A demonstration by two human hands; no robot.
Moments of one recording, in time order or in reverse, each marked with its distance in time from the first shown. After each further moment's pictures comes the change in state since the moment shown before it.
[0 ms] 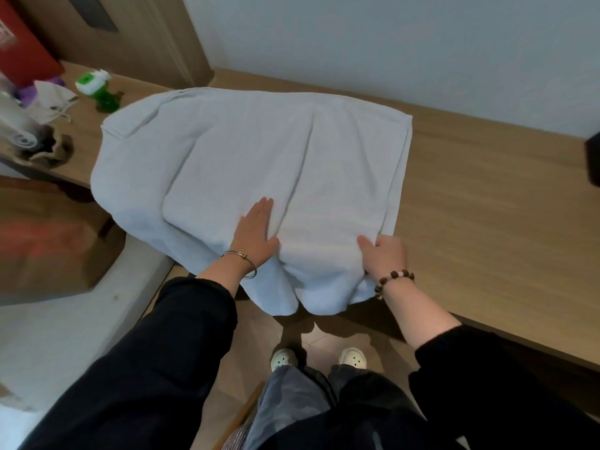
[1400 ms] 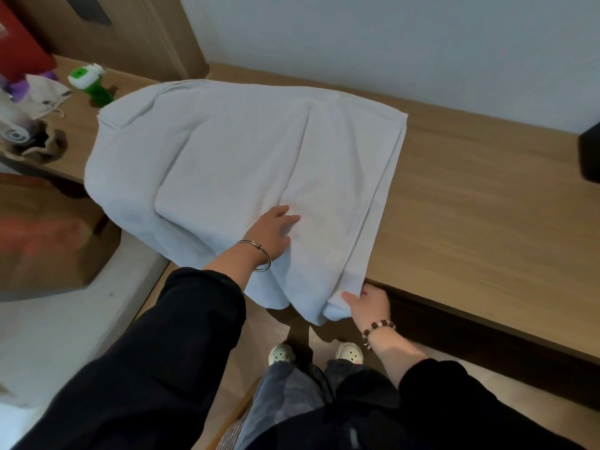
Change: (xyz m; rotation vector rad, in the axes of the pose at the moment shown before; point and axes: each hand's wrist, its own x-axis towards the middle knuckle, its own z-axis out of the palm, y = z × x) left_hand 0.001 0.030 0.005 -0.036 -0.157 0.055; right_hand -0.036 0.088 0.044 0.101 -0.089 0.143
